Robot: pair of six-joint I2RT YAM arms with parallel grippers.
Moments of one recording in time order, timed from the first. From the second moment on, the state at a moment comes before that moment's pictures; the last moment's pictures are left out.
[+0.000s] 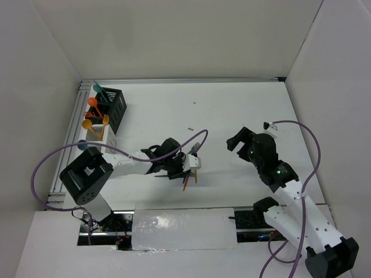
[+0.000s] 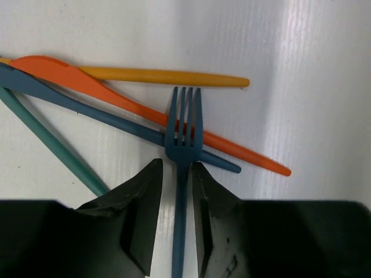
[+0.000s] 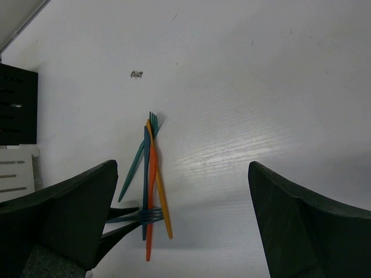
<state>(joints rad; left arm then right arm) -0.81 1.64 0.80 -0.08 0.38 0.52 0.37 0.71 0.63 -0.44 0.21 0.78</state>
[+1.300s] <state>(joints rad) -0.01 0.85 0.68 0.18 -0.08 -0.22 0.37 0.96 0.66 -0.30 0.13 0.72</state>
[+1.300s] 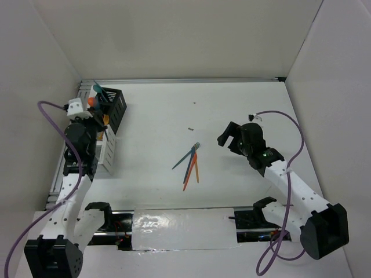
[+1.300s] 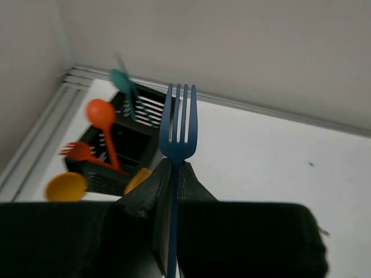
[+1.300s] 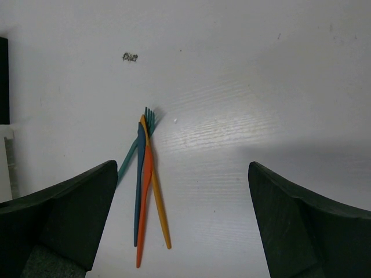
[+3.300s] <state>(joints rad) 0.35 0.56 0.66 0.21 0.42 -0.02 0.32 1.13 0.74 -0.18 -0.01 0.62</state>
